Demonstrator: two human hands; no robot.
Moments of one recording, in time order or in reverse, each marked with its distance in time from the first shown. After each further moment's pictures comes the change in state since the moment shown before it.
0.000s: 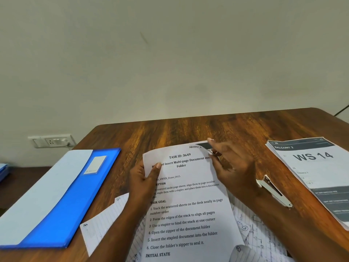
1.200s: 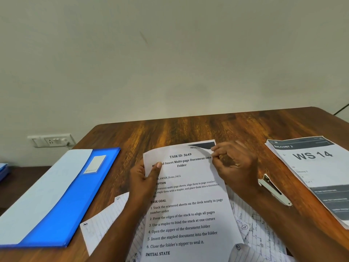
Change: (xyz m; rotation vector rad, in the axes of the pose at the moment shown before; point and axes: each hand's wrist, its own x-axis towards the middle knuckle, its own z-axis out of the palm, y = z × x) left_hand -0.008 0.012 0.003 0.001 -0.016 0.015; right_hand 0.002 -0.002 -0.006 0.014 0.021 0.110
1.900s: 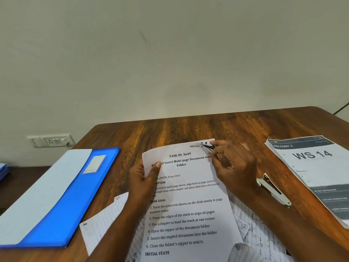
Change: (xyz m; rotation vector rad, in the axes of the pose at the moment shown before) left_hand -0.002 0.002 0.001 -0.017 -0.002 0.004; right_hand -0.002 -0.003 0.004 -0.129 0.038 -0.095
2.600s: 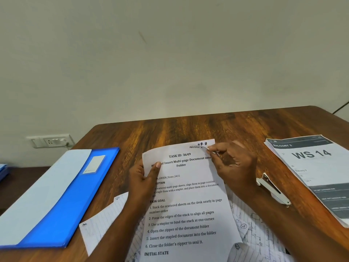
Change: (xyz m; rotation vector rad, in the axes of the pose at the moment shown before) left_hand 0.003 -0.005 -0.001 0.015 -0.001 0.028; right_hand 0.003 -0.002 -0.001 0.181 0.022 0.119
